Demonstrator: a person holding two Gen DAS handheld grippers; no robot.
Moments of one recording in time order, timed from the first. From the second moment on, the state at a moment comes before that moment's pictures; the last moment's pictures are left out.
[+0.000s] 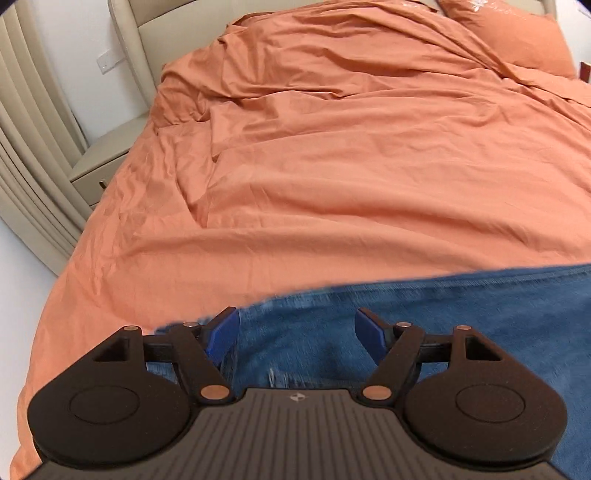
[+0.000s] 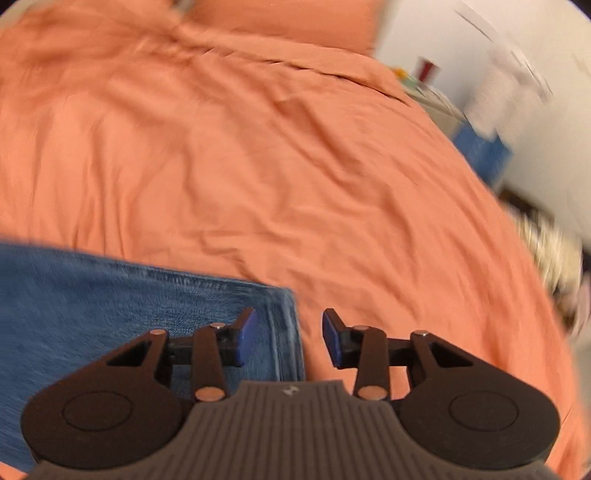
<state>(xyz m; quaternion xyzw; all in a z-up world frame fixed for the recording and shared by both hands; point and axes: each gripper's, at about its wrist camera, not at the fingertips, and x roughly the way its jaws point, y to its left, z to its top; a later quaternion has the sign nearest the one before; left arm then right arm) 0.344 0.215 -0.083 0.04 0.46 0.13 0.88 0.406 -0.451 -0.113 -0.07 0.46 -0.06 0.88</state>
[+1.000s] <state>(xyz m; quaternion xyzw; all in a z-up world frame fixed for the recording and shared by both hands) 0.246 0.250 -0.131 -0.05 0.50 0.21 0.84 0.283 -0.547 -0.159 0.34 0.38 -0.13 0.85</state>
